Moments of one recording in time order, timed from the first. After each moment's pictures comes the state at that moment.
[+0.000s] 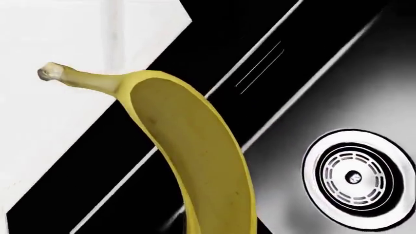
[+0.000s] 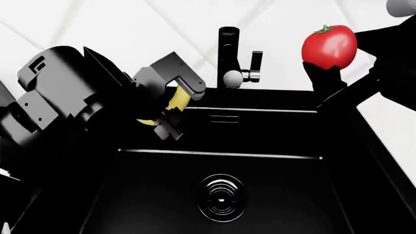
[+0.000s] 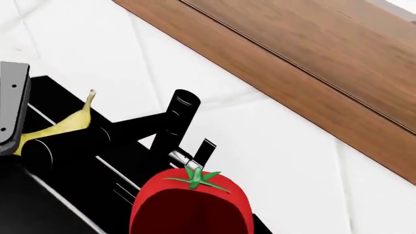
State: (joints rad) left arm -1.53 -0.37 1.01 -0.18 -0.80 -1.41 0.16; right arm 1.76 1.09 -0.86 -0.44 1.73 1.13 0.51
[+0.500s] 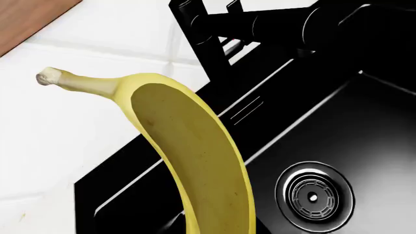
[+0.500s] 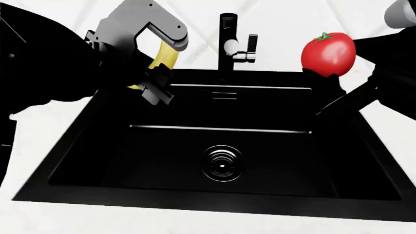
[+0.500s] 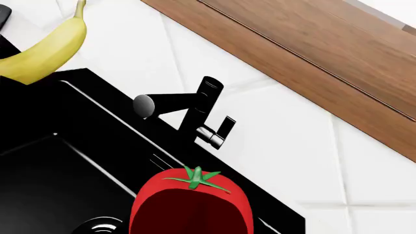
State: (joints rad) left arm -1.58 -0.45 0.68 0.02 -0.98 -1.53 -0.08; right arm 1.72 1.12 -0.86 -0.47 1.72 1.10 0.50
